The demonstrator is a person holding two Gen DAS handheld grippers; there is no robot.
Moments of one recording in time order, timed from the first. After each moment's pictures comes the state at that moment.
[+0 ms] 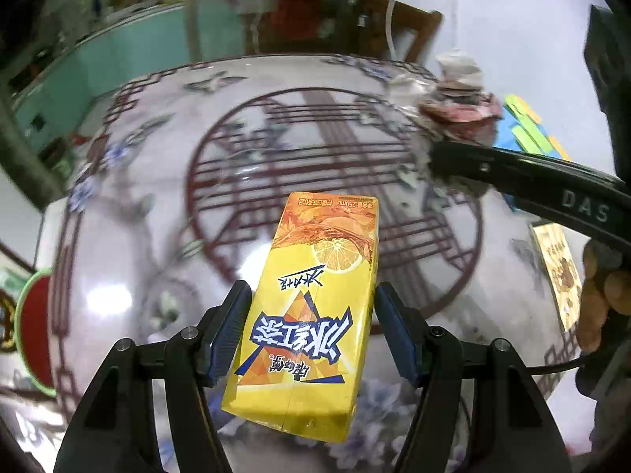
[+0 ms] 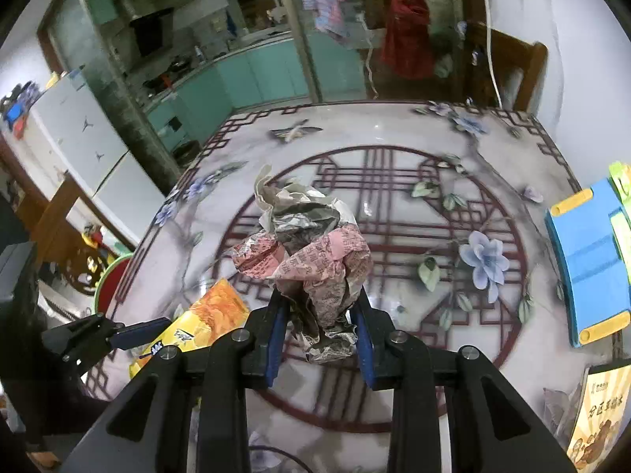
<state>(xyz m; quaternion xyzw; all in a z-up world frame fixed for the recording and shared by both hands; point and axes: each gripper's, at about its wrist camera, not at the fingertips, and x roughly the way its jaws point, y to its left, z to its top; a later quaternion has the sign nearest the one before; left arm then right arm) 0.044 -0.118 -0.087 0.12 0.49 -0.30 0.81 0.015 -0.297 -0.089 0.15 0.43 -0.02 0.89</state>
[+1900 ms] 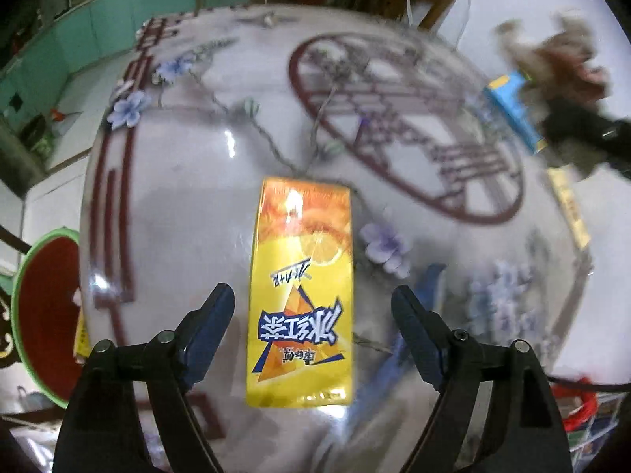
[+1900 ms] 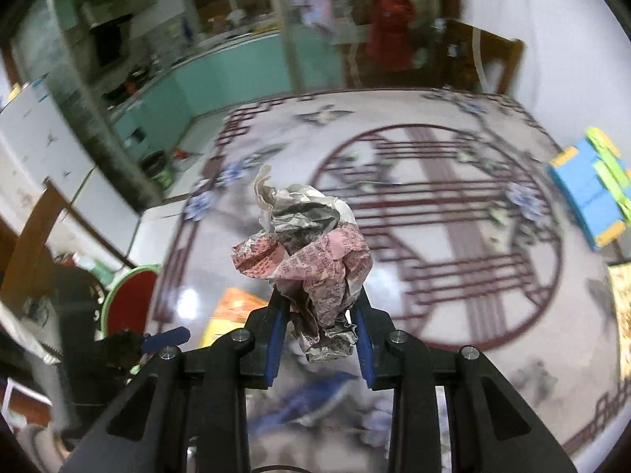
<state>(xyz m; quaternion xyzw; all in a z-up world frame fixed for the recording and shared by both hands) 0.094 0.032 -0.165 0.14 0.54 -0.35 0.75 0.029 -0.108 -0.076 0.18 0.44 -0.14 0.87</state>
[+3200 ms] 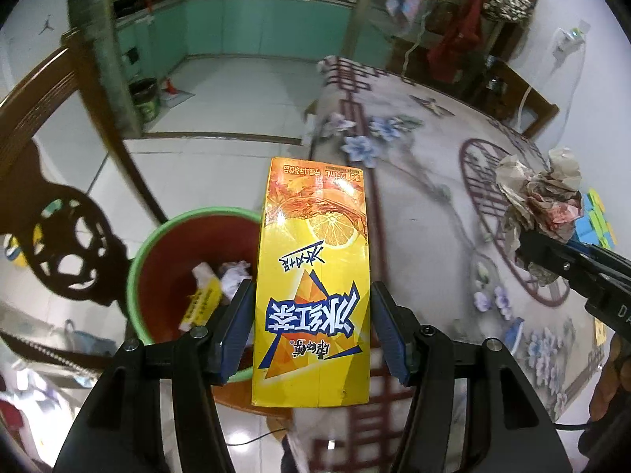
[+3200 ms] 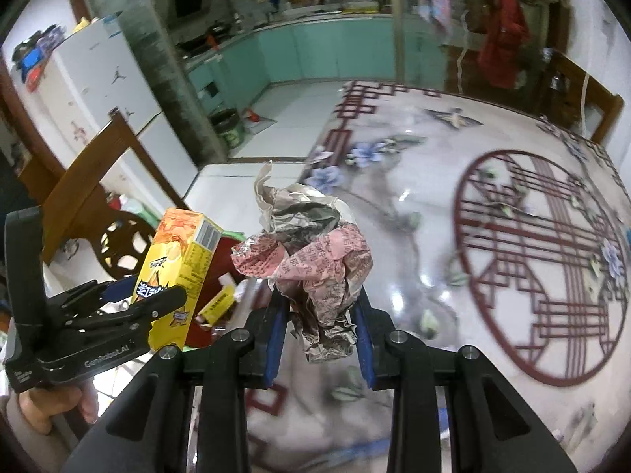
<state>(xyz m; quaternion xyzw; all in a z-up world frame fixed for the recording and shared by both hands) 0.165 0.224 -0.103 0.02 0.49 -0.20 0.85 0.114 0.041 -0.083 0.11 0.46 0.01 0.88</state>
